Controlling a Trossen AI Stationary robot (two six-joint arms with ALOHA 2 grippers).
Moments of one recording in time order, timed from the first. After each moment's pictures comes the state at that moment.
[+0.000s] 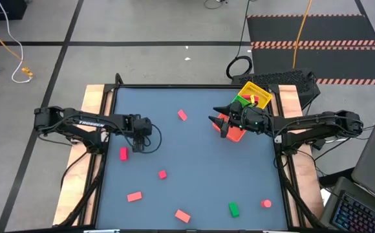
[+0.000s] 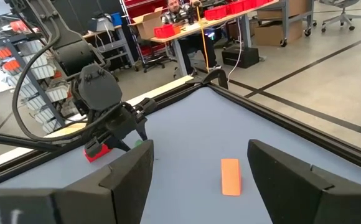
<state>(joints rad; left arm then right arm) 0.21 1.32 0.53 -0.52 -0.15 0.09 -0.13 1.11 0.52 0.45 0.26 0.32</state>
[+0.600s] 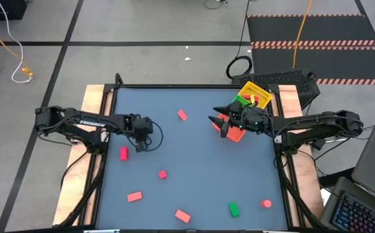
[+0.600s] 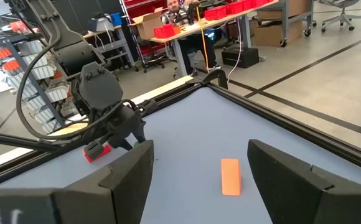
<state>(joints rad) 0.22 1.32 0.53 -0.48 -0.13 -0.02 -0.13 1.11 0.52 0.45 0.26 0.32</state>
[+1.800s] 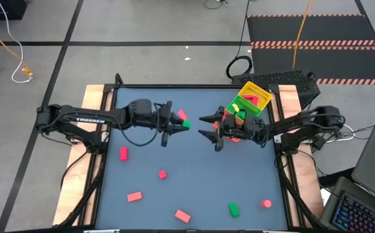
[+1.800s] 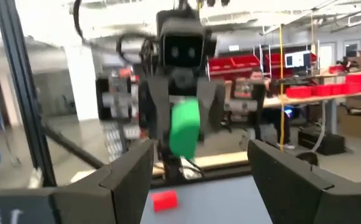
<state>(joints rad) 0.13 1.32 0.85 0.31 0.23 -0.10 -0.02 1.43 0.52 1.14 0.07 0.12</state>
